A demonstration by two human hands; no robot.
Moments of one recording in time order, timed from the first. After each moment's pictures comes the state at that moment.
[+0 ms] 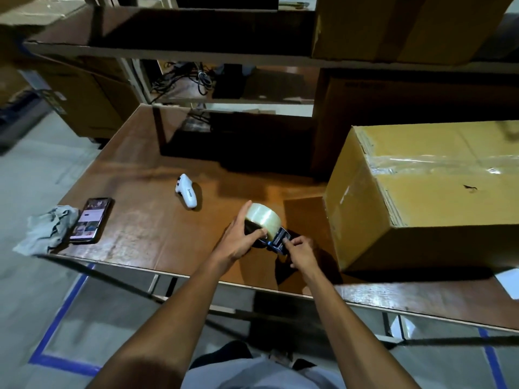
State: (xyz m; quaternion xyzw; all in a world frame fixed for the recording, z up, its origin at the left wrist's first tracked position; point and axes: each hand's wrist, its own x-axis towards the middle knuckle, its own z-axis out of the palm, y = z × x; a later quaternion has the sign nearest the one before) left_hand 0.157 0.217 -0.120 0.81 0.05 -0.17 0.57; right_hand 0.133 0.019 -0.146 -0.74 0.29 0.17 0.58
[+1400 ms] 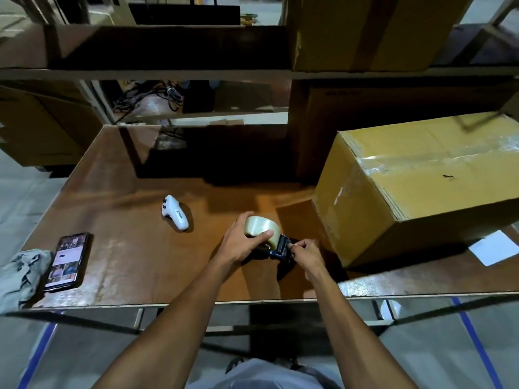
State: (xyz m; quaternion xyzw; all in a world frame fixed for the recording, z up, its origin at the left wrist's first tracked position) left_hand 0.190 0.228 -0.118 0.83 -0.01 -0.17 0.54; right_hand 0.141 0.026 -0.154 -0.71 0.39 0.08 0.58
